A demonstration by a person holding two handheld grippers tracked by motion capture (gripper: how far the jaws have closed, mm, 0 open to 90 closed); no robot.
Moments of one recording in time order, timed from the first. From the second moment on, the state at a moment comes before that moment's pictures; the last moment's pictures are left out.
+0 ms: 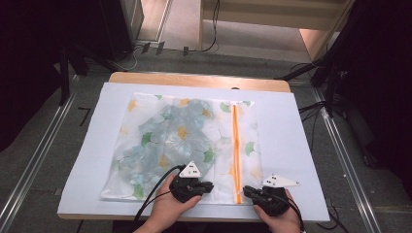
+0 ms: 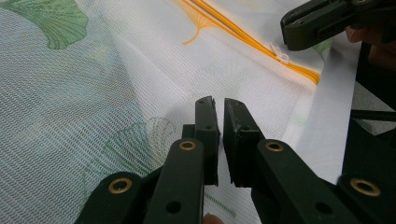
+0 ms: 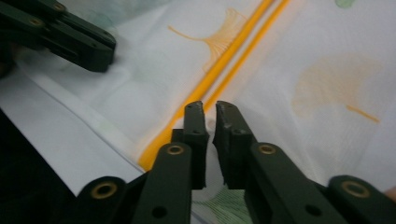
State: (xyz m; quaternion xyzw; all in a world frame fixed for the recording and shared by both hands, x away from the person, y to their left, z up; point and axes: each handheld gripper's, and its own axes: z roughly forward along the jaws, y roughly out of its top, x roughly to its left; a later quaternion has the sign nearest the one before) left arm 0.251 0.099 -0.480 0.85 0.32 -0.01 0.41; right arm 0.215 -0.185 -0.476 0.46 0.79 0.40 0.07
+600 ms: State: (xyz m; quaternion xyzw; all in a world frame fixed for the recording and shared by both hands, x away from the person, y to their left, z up) left arm 0.251 0.099 -0.480 0.85 0.32 -0.01 0.41; right arm 0.231 -0.175 -0.481 0.46 0.78 0.41 0.08
